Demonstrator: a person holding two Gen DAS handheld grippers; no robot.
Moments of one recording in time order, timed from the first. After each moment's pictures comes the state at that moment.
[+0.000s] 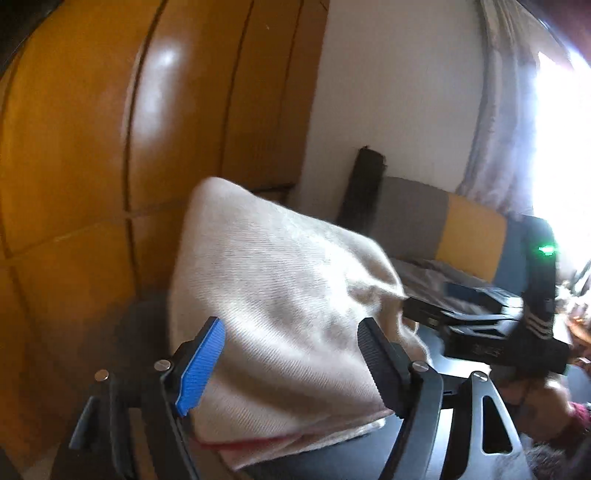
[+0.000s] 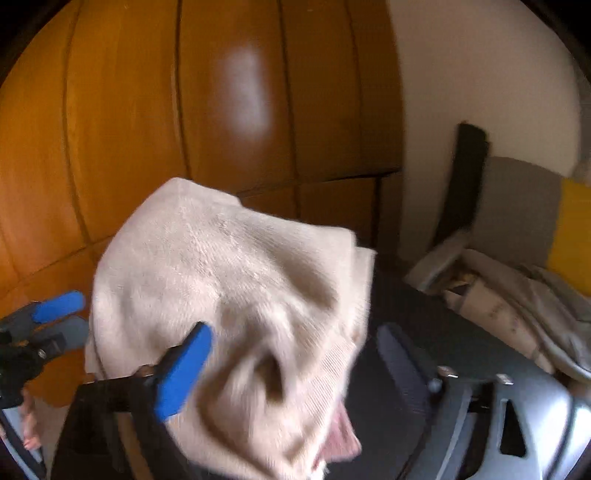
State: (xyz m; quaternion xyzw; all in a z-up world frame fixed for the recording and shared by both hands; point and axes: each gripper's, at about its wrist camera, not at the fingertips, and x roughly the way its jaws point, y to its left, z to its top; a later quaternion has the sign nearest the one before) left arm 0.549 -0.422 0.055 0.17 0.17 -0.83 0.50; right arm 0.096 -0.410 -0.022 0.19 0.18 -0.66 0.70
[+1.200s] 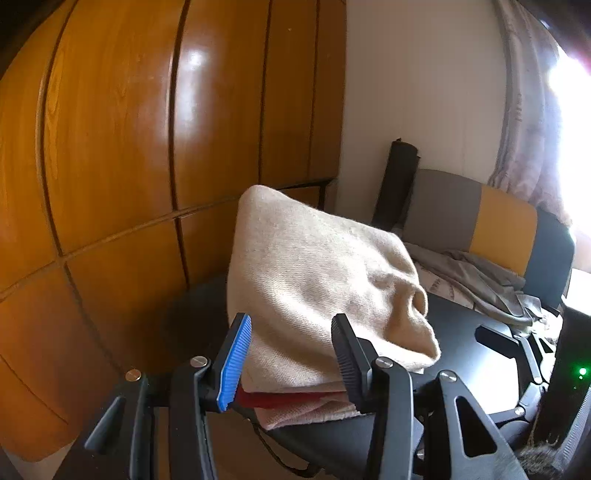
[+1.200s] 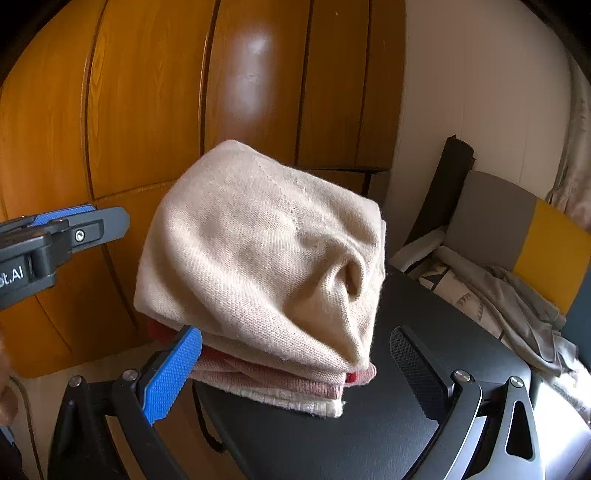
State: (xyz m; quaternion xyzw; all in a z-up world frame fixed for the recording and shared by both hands) left arm 0.571 -0.380 0.083 0.19 0.17 -0.80 0.55; right arm 0.132 -0.368 -0.007 0.16 0.23 -0.68 0.68
